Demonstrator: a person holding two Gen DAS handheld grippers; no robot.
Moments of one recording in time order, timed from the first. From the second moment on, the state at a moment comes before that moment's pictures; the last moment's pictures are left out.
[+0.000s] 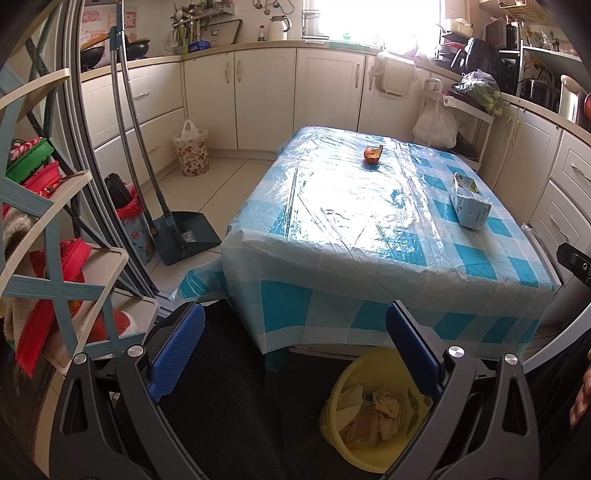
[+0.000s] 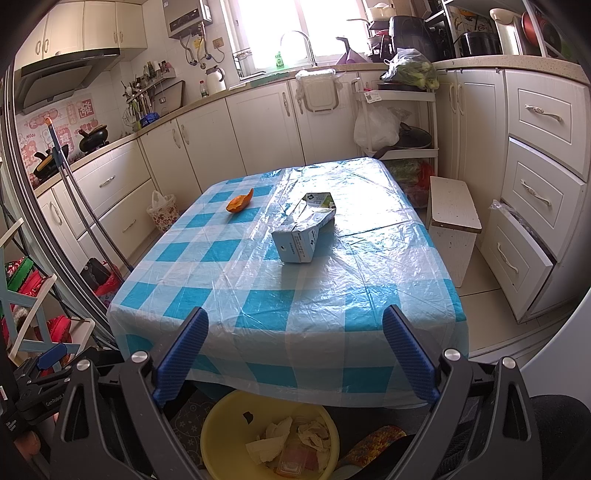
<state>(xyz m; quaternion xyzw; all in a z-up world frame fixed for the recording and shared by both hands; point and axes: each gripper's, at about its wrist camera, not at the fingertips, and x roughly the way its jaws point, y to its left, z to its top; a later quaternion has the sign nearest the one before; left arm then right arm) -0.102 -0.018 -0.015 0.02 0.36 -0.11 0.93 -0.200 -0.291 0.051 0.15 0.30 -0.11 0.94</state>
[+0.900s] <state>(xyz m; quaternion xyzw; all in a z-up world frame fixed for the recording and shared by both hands) -0.101 -0.019 -0.014 0.02 0.36 -0.11 0.93 -0.200 -0.290 0.052 0.15 0.30 -0.12 0.94</state>
